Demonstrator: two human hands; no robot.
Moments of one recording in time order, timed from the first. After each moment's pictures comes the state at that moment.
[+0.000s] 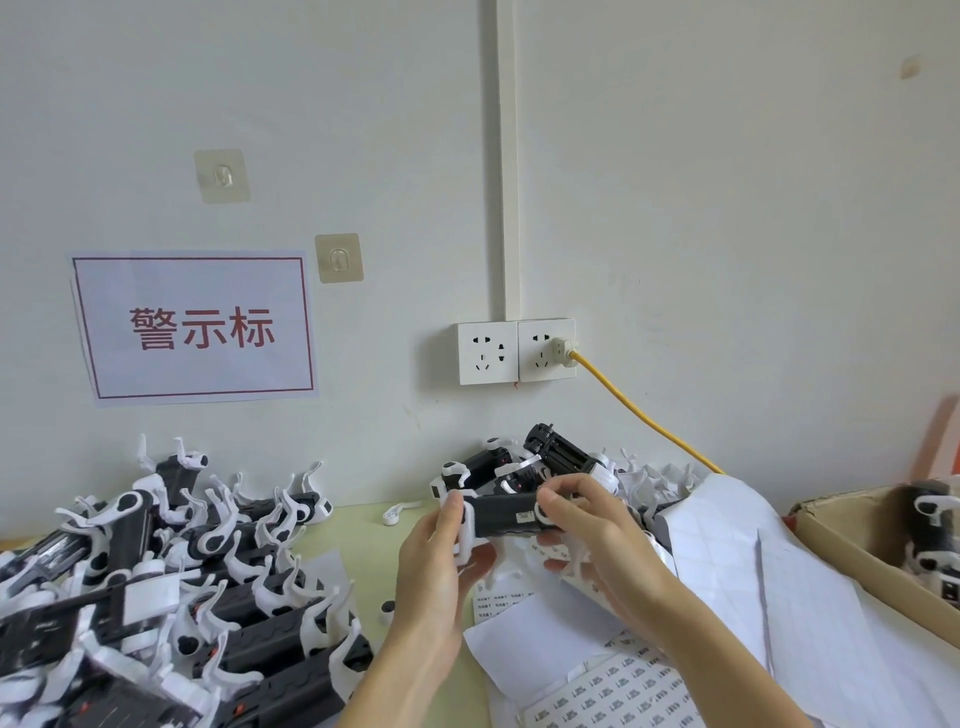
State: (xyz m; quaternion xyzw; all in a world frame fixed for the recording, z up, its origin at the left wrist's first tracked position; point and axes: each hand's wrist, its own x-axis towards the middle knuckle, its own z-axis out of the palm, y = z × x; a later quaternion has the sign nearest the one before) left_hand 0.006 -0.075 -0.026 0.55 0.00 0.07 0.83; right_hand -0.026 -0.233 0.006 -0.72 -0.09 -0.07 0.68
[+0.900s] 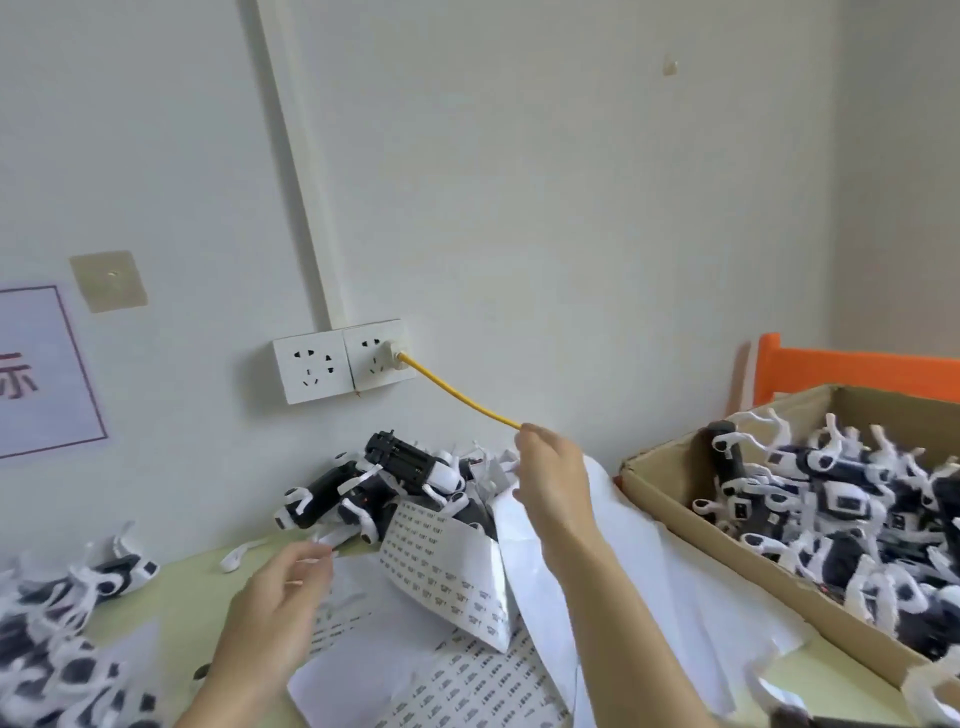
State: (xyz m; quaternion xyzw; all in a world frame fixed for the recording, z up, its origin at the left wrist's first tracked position) left_hand 0.002 -0.099 -0.029 0.84 -0.07 0.12 0.53; right_hand -0.038 -0.330 0.034 -0.66 0.13 -0.26 0.69
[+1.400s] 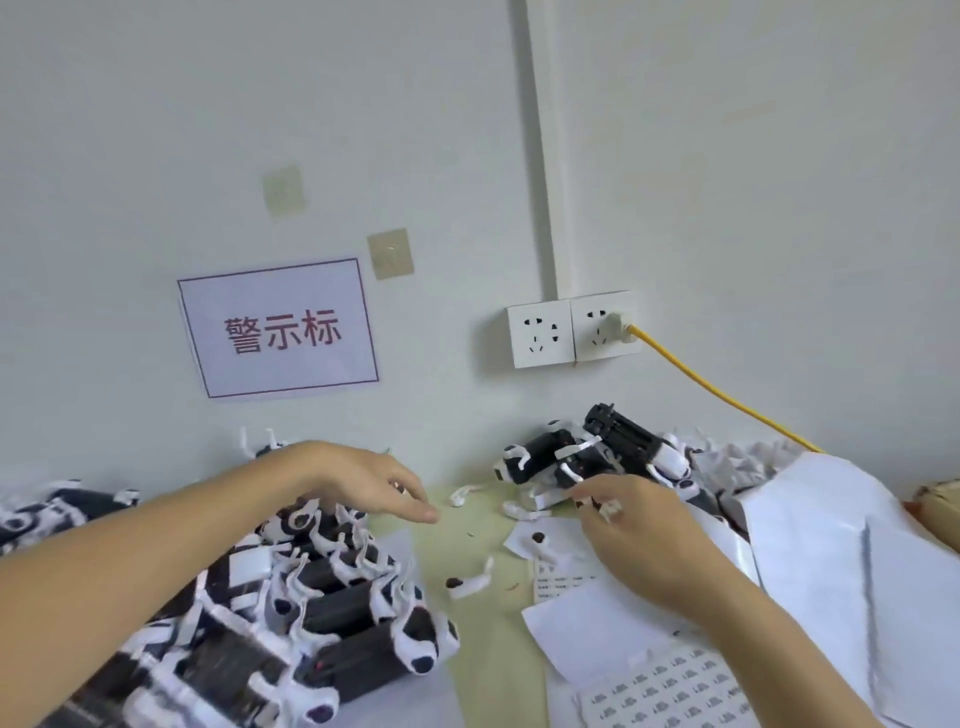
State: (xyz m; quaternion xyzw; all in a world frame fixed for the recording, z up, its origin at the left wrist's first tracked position) left_hand 0.032 0.041 0.093 0.98 -0.07 -0.21 0.01; right_hand -0.013 -0.232 0.001 -0.89 -0.11 -0.15 0.41
